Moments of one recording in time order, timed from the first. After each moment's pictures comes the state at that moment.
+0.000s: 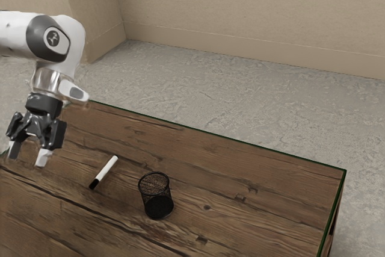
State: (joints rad) arm -0.09 -0.12 0.21 -2.06 0.02 0.99 0.10
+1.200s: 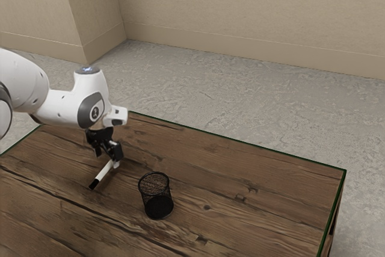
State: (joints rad) arm -0.07 0.39 0.30 -2.05 -0.07 2.37 0.43
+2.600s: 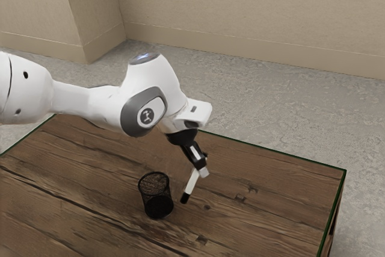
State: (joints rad) arm -0.22 0.07 -0.14 -2.16 -0.27 2.40 0.46
